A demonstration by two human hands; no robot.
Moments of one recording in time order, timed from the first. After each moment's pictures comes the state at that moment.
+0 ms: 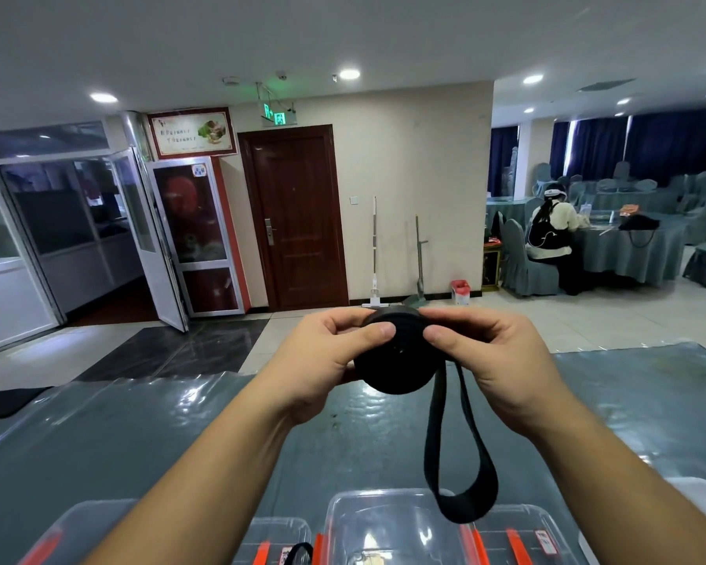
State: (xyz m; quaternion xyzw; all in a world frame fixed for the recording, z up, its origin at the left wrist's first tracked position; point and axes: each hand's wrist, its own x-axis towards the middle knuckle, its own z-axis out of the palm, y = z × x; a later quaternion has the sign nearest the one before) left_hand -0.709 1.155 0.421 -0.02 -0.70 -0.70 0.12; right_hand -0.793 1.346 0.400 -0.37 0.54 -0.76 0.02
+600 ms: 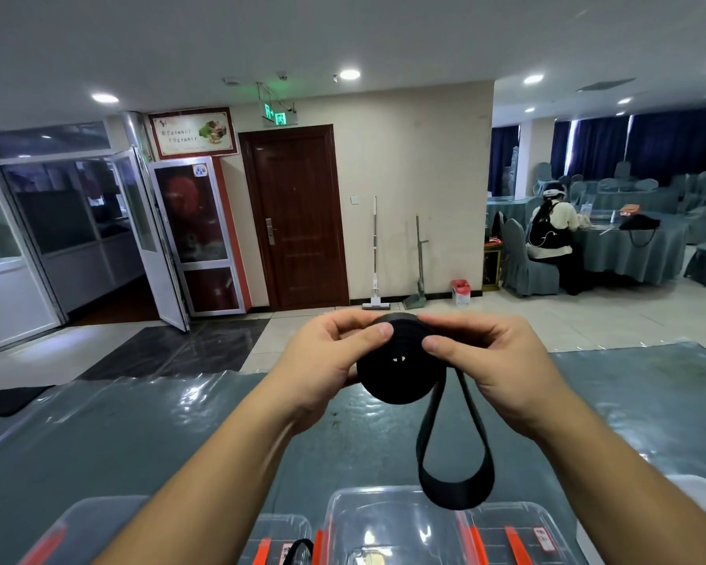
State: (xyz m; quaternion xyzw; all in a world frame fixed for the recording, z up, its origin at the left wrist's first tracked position) left_hand -0.703 1.160 0.418 0.00 -0.68 -0.72 0.13; right_hand -0.789 1.352 0.401 -0.38 0.56 -0.73 0.03
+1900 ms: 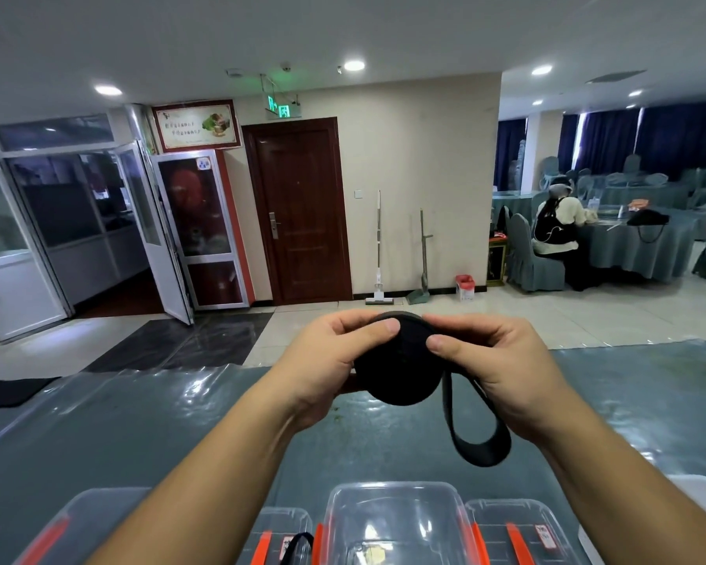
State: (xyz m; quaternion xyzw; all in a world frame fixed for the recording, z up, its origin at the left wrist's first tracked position) left_hand -0.709 1.165 0.414 0.02 -0.69 -0.71 0.10; right_hand -0.799 1.350 0.389 -0.37 0.53 -0.76 0.08
